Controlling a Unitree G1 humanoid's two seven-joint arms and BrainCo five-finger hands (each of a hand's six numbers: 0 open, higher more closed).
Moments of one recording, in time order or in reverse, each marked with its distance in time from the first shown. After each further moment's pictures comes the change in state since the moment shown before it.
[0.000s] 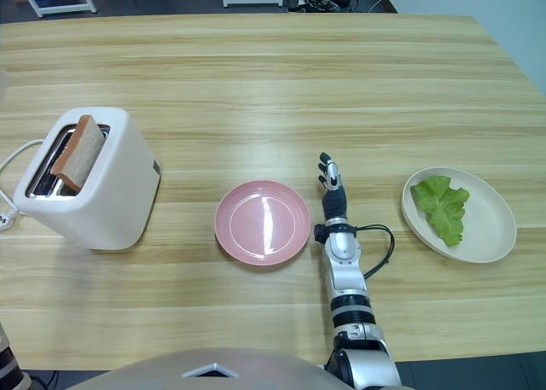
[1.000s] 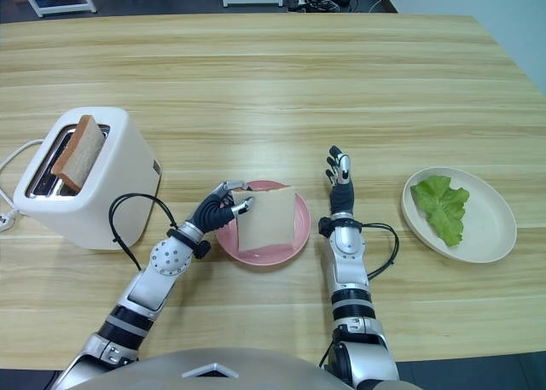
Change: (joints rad) left arm -0.233 -0.192 -0.983 0.756 0.352 0.251 -0.442; right arm -0.039 0.012 -0.057 0.004 0.053 0.006 0.003
